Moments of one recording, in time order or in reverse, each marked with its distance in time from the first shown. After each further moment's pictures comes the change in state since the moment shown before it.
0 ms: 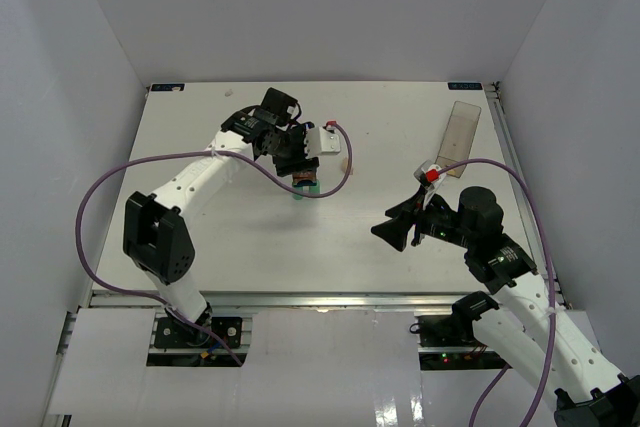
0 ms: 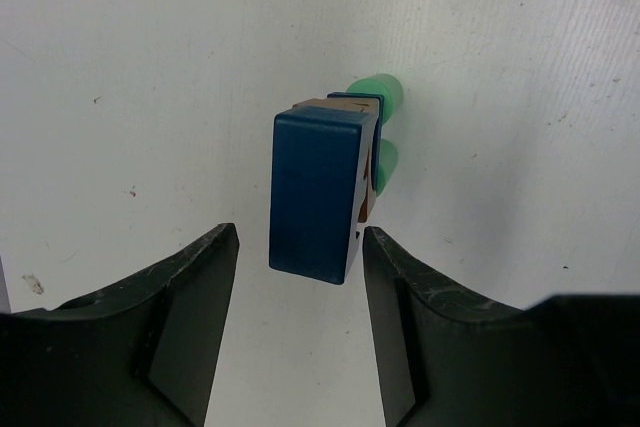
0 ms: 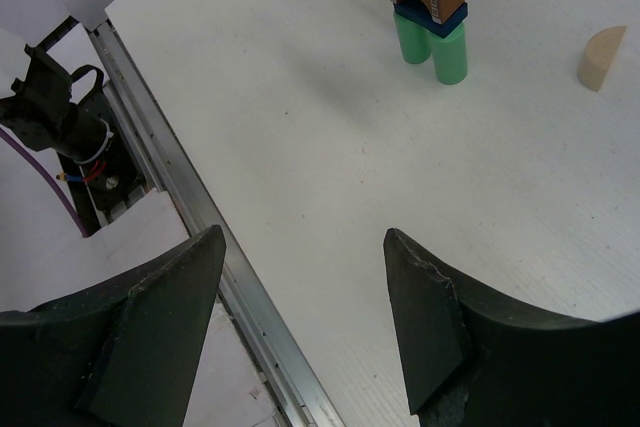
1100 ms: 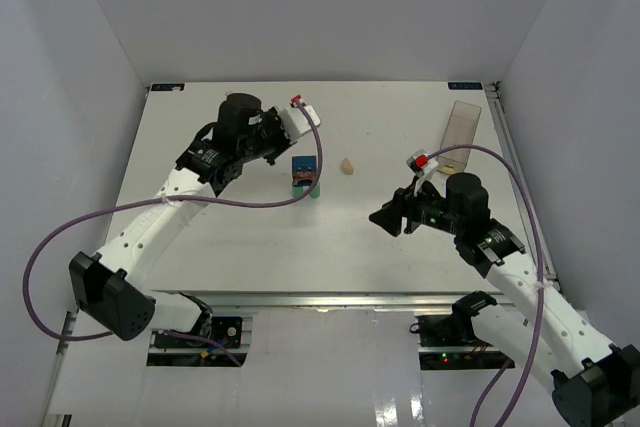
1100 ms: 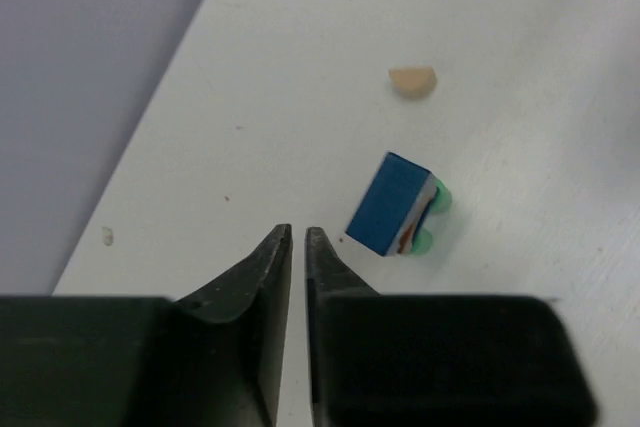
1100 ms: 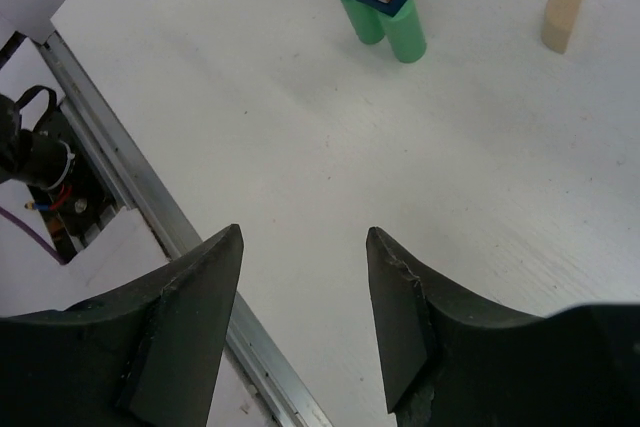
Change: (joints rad) left arm 0.000 -0.360 -0.235 0.343 -0.068 -0.298; right arm 0.001 0.137 0.039 0.016 0.073 0.022
